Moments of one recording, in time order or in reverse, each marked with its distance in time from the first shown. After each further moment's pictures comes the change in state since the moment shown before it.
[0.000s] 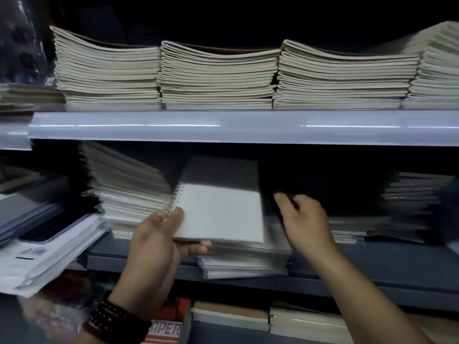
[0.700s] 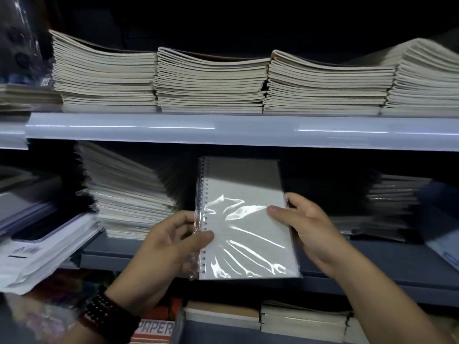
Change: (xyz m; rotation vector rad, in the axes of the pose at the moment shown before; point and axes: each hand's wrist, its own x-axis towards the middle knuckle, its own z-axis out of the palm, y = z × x) left_hand -0.010 -0.004 -0.005 0.261 -0.376 -0.064; right_hand -0.020 -0.013 -0.045 0.581 -0.428 0.144
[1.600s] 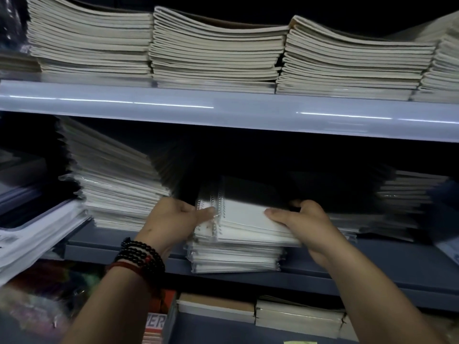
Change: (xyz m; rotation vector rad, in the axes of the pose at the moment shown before) left_hand 0.077 -0.019 -0.013 0.474 0.334 -0.150; right_hand 0.039 0.031 -0.001 -0.298 0.276 0.187
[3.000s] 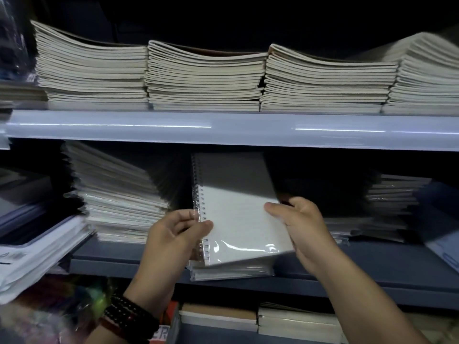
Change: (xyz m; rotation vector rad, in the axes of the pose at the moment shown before) left_hand -0.058 0.003 0.006 -0.413 -0.053 0.173; right_hand -0.023 -0.018 0.005 0.331 0.013 -0.066
